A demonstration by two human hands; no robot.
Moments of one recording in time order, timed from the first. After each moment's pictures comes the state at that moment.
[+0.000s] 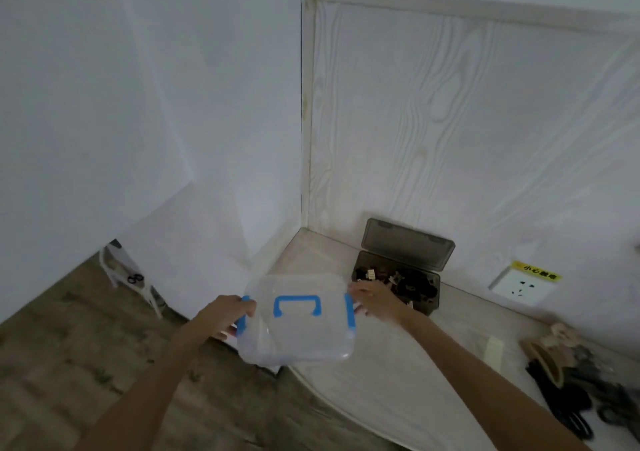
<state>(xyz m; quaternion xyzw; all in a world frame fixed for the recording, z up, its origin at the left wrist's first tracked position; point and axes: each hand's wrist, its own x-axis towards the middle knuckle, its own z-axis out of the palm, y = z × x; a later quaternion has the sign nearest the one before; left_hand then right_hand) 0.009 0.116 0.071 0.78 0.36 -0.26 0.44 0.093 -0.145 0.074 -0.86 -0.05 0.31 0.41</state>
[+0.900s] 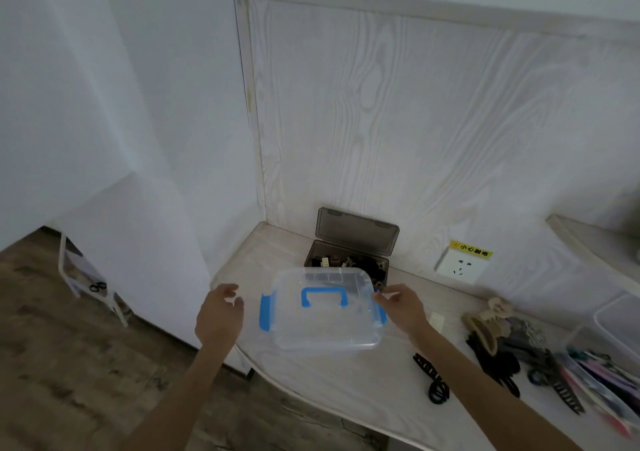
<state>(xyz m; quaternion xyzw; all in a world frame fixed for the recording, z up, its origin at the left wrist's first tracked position) -0.009 0.007 0.039 0.85 0.35 0.09 0.39 0.069 -0.273 0.058 -0.89 0.15 0.13 0.42</state>
